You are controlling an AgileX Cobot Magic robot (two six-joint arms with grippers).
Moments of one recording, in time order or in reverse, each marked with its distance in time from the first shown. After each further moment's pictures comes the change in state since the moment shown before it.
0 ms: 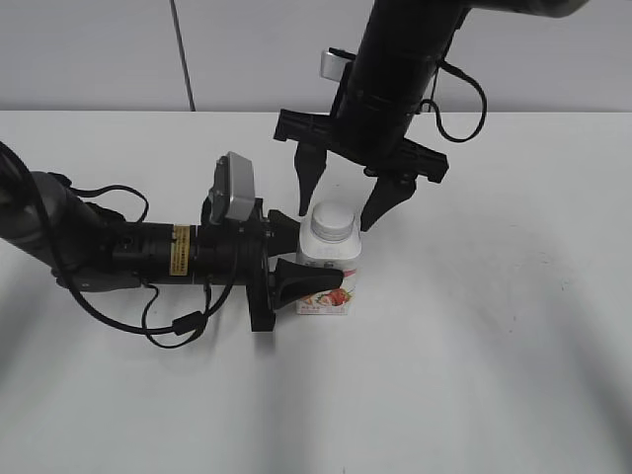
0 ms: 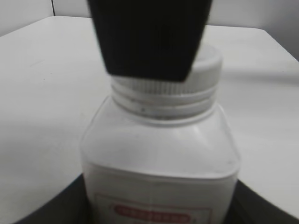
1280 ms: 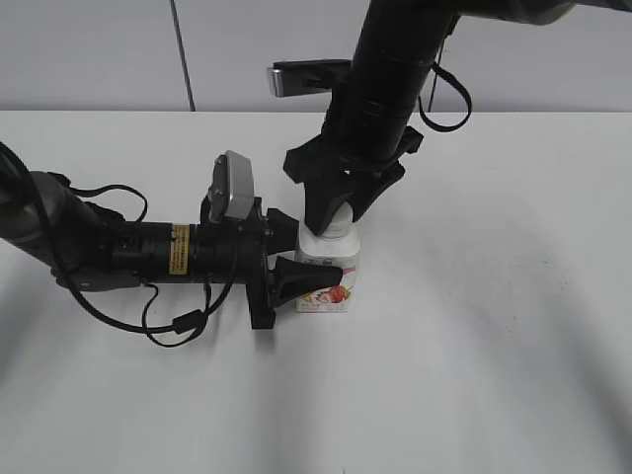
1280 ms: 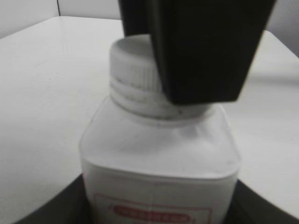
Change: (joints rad) left arm 0.000 0.000 0.000 -0.011 0.002 0.000; right arm -0.001 0.036 -0.035 0.011 0.022 -0.597
